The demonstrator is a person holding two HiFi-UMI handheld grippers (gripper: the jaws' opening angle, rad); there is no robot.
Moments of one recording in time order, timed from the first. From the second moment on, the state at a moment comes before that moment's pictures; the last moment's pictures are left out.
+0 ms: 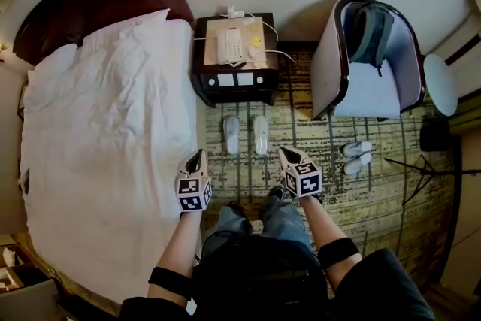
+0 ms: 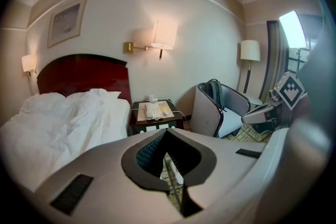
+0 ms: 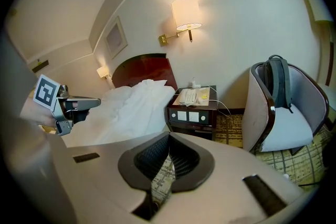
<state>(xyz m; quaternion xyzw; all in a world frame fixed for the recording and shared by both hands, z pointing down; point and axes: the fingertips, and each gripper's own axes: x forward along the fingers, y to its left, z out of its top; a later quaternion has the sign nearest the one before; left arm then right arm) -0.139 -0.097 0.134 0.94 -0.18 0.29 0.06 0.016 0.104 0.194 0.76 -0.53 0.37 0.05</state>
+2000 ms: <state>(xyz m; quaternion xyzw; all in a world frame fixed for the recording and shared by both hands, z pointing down) -0.205 -0.095 0.136 0.96 -0.07 0.26 0.04 -0.077 0.113 0.236 0.78 -0.46 0.41 -0.02</state>
